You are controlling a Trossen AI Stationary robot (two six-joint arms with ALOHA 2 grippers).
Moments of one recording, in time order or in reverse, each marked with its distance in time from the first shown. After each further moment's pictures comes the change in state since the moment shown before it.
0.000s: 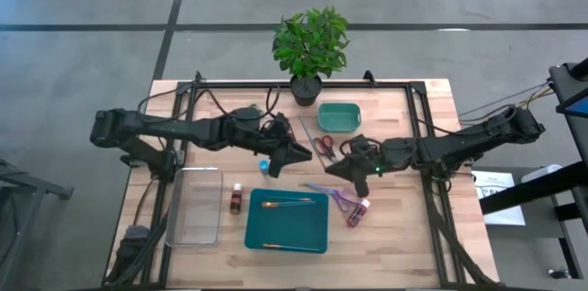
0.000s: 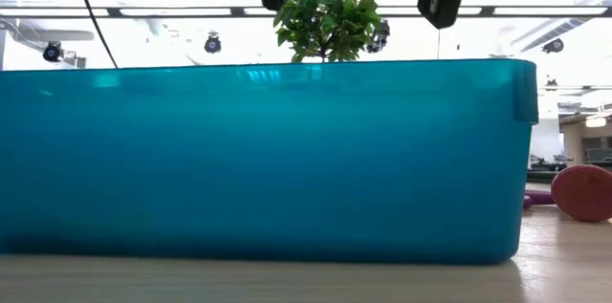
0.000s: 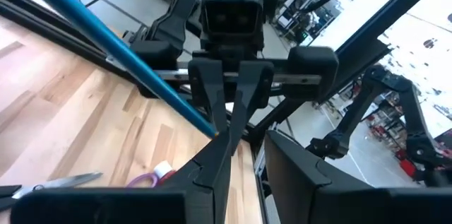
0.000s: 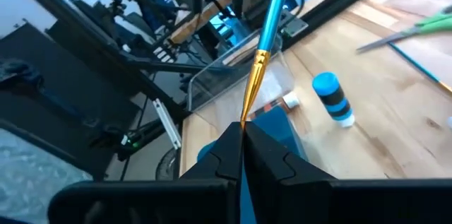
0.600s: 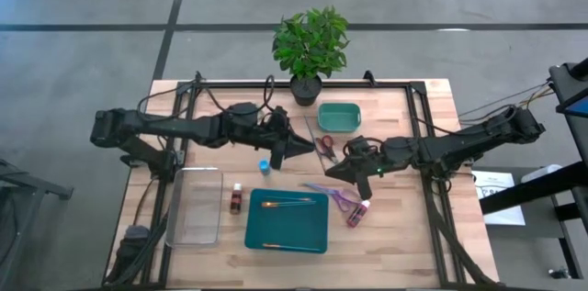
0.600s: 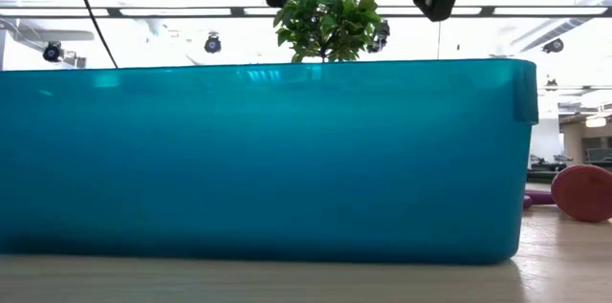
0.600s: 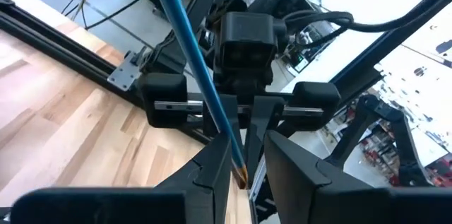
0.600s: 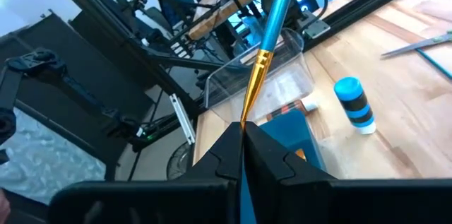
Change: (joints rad) left arm 0.029 0.000 0.000 0.070 -0.016 -0.055; right arm -0.001 0.000 0.000 0.040 -0.061 -0.037
